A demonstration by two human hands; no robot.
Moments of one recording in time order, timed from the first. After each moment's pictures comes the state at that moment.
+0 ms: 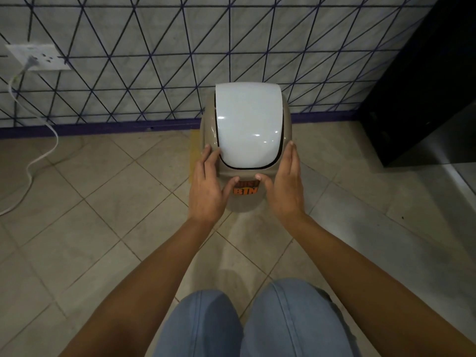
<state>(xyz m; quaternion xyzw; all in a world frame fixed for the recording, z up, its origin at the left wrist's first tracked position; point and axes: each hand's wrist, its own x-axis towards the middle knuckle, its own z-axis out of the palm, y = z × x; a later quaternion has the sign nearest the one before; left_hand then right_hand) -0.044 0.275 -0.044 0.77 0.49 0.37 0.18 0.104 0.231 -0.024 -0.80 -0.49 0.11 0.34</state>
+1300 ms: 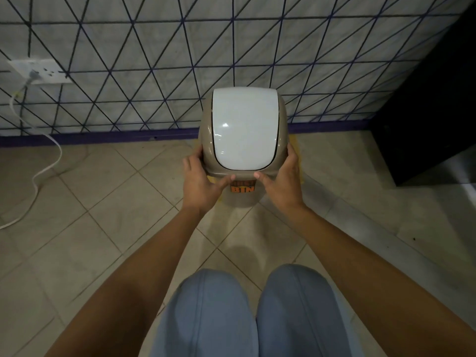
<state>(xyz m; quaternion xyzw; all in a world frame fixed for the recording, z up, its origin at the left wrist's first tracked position) -0.033 0.353 -0.033 0.68 0.54 0.36 0.32 0.137 0.301 -0.019 -0.75 -0.45 0.24 0.42</state>
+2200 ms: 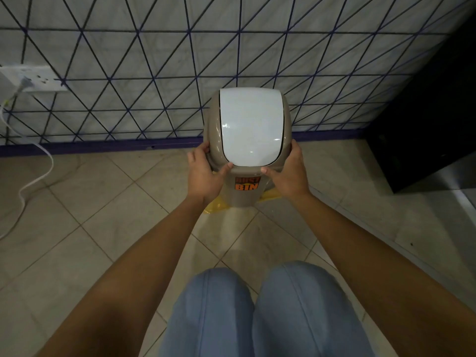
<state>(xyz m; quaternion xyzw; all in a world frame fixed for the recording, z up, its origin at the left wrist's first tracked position) -0.033 0.397 -0.024 0.66 0.54 0.36 0.38 0.141 0.342 -0.006 -0.77 -0.42 0.24 0.41</state>
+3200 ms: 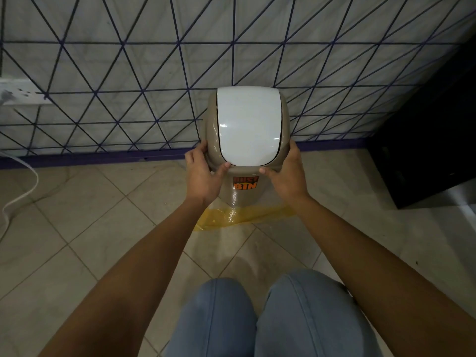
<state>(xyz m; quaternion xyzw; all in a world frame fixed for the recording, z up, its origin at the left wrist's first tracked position) -0.003 0.444 -0.031 0.65 0.55 0.36 0.37 0.168 0.387 -0.008 -0.77 -0.43 0.23 0.41</state>
